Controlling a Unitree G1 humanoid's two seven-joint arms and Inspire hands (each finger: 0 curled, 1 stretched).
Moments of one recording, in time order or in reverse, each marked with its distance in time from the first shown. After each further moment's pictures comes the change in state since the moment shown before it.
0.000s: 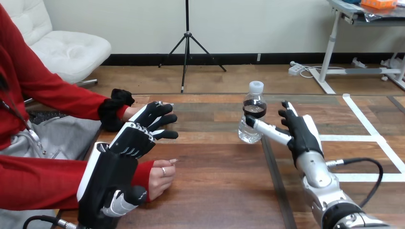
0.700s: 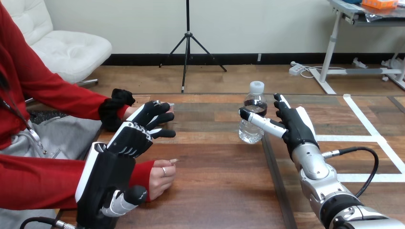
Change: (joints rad) left arm 0.002 -0.002 0.010 0.001 0.029 -0.027 0.033; right arm -0.035 0.001 0.019 0.000 -0.007 0.011 0.033
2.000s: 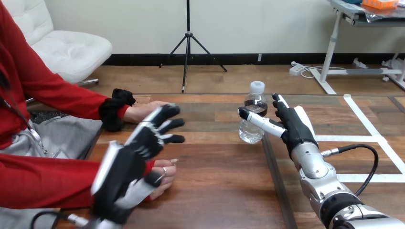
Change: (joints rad) left arm -0.008 0.017 -0.029 0.000 0.287 0.140 0.231; right arm -0.005 -0.002 0.012 0.000 -0.024 0.012 -0.014
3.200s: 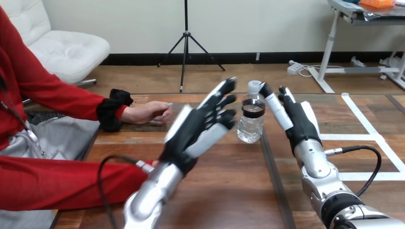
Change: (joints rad) left arm -0.413 -0.096 -0.123 0.341 0.335 0.188 0.366; right arm 0.002 -0.001 -0.032 0.000 0.053 -0.073 -0.016
